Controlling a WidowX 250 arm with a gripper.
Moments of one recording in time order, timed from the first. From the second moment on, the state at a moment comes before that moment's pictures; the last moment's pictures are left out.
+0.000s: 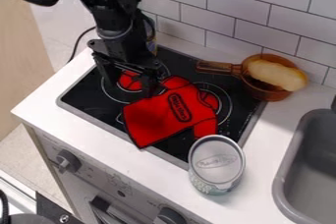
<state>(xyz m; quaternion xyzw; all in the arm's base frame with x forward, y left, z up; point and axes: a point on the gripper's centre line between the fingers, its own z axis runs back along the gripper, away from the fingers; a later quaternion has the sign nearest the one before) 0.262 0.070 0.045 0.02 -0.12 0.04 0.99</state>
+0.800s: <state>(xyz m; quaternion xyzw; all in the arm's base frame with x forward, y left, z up) 0.310 0.102 0.069 0.04 -0.23 0.14 0.96</state>
